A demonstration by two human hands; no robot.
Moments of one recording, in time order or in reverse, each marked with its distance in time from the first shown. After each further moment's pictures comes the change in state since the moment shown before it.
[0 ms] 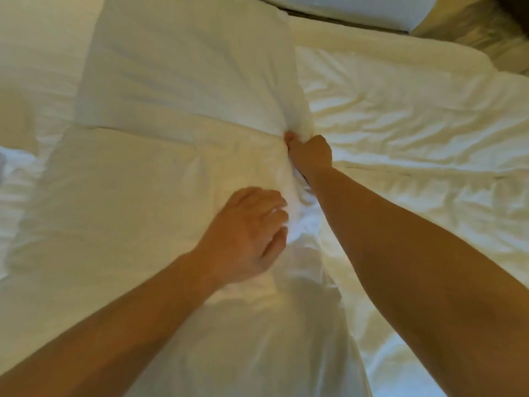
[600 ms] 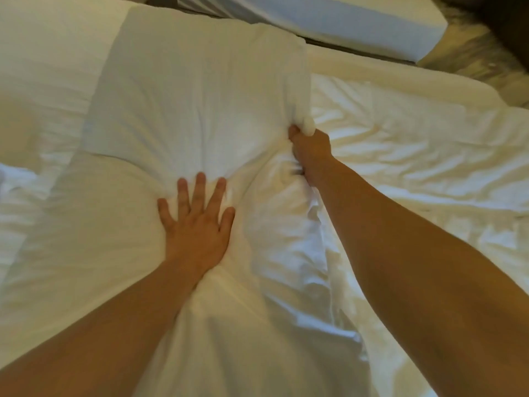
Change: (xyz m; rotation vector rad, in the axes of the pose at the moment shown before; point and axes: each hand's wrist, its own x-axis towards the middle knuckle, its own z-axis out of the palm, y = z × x) left_hand -0.026 -0.112 0.041 0.294 -0.271 -0.877; right_hand 0.037 -0.064 0.022 0.320 -0.056 -0.067
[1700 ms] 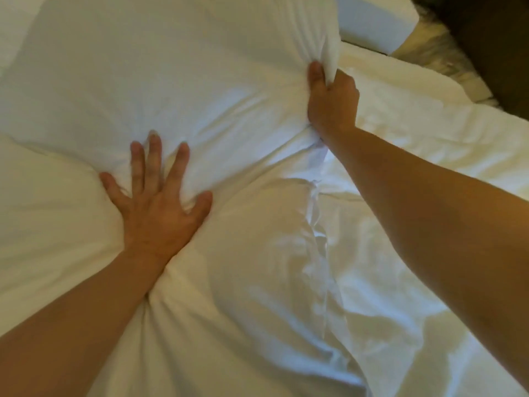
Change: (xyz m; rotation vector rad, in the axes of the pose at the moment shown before) left_hand 0.062 -0.005 0.031 -0.165 0.274 0.081; right_hand 0.068 -0.019 -0.040 -0.363 0.288 -0.301
